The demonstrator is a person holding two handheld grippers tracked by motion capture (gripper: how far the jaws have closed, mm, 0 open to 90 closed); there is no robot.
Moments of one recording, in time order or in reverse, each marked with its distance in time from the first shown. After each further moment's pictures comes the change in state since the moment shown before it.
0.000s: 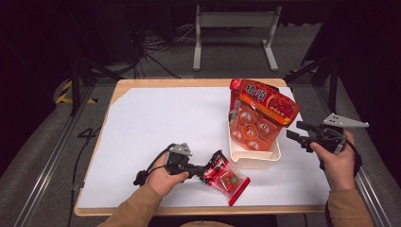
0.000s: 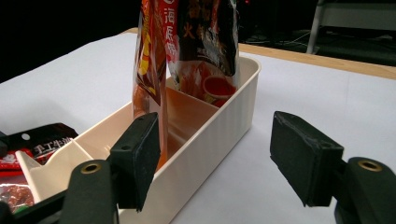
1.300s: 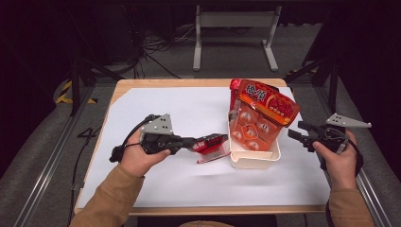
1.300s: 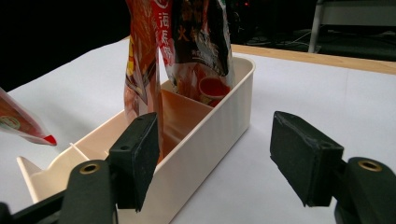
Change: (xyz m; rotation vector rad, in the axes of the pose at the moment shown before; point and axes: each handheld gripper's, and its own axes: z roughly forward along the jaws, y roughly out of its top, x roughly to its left) left arm -0.023 0.066 -0.099 -0.148 0.083 0.313; right arm -0.008 -0.003 -0.002 -0.017 0.007 0.034
